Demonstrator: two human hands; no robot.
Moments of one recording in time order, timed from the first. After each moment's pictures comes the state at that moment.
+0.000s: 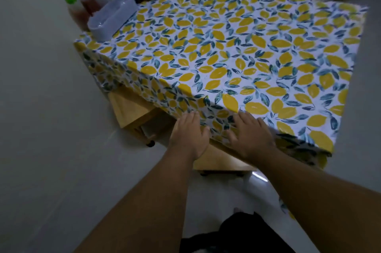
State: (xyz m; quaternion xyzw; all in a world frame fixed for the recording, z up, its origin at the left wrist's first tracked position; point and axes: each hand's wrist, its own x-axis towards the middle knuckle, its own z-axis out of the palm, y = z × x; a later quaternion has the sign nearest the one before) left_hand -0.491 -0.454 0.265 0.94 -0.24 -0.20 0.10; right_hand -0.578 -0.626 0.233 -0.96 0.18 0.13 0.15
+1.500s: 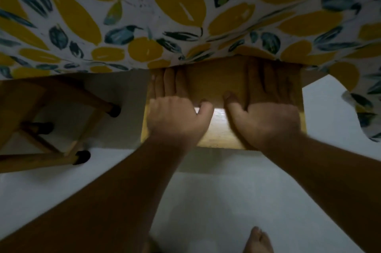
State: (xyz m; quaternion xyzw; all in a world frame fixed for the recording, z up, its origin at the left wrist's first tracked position) left_hand -0.434 -0.511 -0.124 0.89 -0.44 -0.12 -0.06; right_hand -0.577 -0.614 -0.127 -0.87 0.48 0.05 0.10
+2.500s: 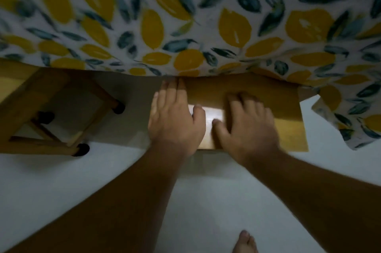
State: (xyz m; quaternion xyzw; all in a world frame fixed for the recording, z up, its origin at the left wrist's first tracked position) left_hand -0.422 -0.457 -0.087 0.91 -0.37 -0.13 0.16; right_hand -0.547 -0.546 -0.083 -0.89 0.42 0.11 0.09
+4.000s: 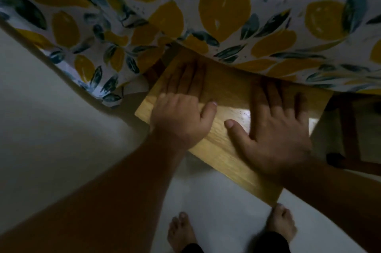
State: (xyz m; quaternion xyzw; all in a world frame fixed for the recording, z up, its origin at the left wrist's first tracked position) left_hand 0.114 -0.144 -0.135 0.87 -0.48 -0.09 0.06; right_hand -0.053 -0.241 -0.114 -0.91 0.39 0.11 0.09
